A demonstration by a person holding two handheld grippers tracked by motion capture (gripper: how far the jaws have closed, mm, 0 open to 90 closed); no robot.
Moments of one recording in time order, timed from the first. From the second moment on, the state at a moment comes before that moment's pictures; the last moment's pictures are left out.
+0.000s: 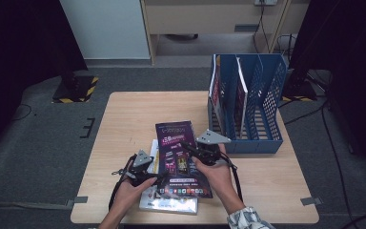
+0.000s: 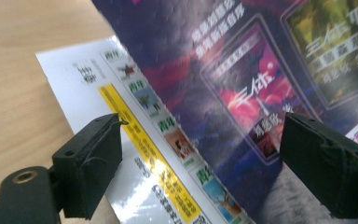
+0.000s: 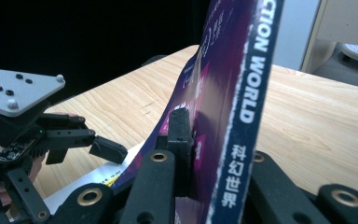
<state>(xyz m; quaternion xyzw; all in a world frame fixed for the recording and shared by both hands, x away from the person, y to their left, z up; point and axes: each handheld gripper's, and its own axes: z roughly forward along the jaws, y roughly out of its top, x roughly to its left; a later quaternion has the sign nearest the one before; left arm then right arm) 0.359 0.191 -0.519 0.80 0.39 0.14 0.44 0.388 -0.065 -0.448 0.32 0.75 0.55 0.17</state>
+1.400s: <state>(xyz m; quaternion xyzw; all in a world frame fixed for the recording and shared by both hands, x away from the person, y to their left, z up) 0.364 0.209 -0.517 0.78 0.42 0.07 0.47 0.387 -0.058 -0.447 0.28 0.74 0.58 0.15</state>
